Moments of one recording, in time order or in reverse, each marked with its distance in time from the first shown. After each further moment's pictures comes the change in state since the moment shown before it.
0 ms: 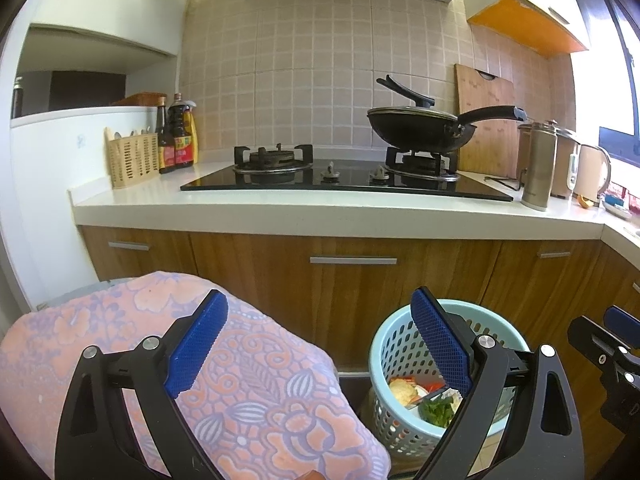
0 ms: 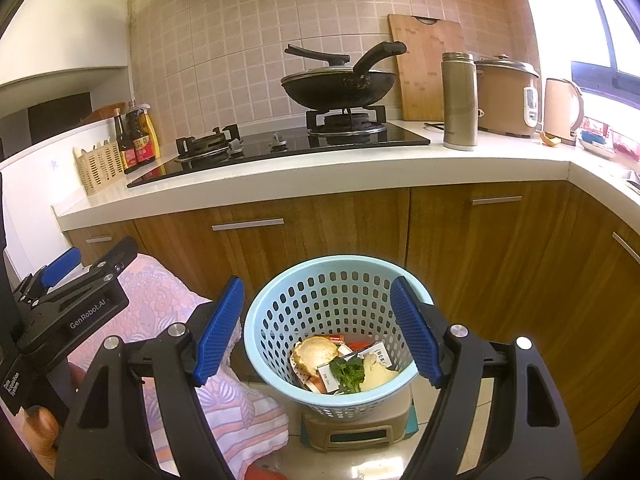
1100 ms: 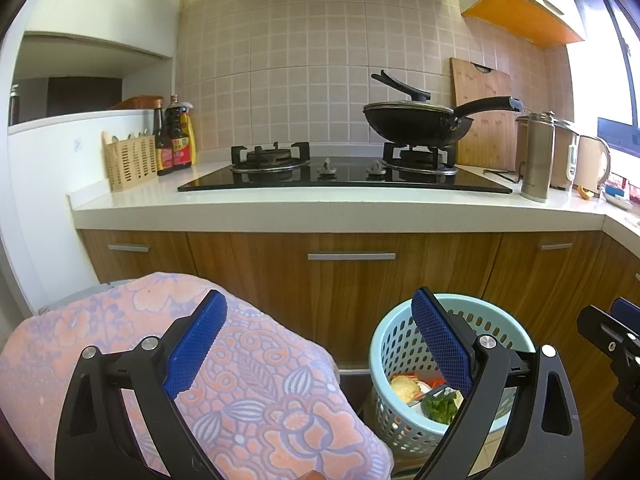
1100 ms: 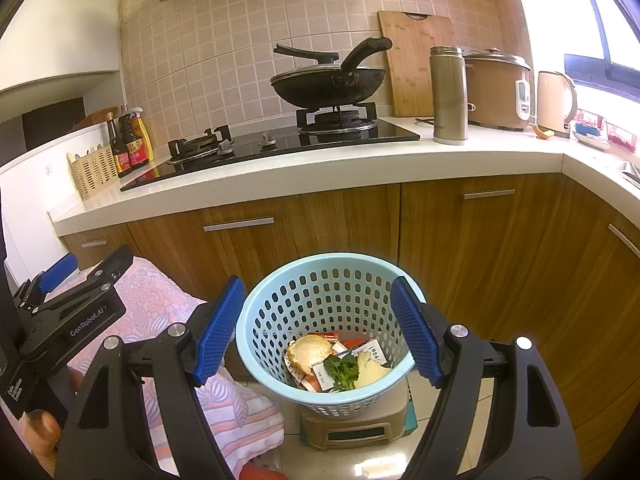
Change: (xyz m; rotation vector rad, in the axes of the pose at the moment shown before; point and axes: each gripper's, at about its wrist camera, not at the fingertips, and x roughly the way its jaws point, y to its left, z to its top) left arm 0.004 -0.004 -0.001 0.016 0.010 -0.001; right arm -0.003 -0.007 -0.003 0.029 0.003 -0.020
